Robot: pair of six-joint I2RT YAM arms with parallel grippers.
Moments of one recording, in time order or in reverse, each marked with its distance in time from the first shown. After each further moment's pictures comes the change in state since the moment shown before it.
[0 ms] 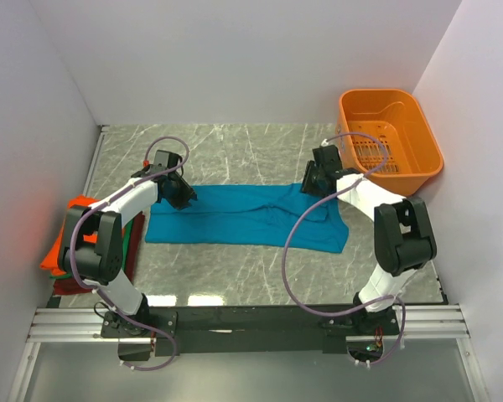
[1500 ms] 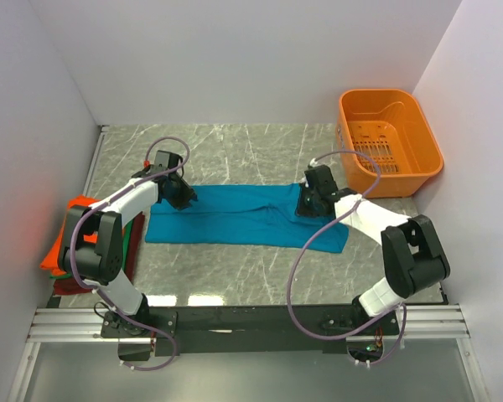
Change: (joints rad) left arm -0.004 0.000 -0.002 0.000 -0.002 0.000; right arm 0.110 -0.145 -0.195 0.029 -0.051 -0.001
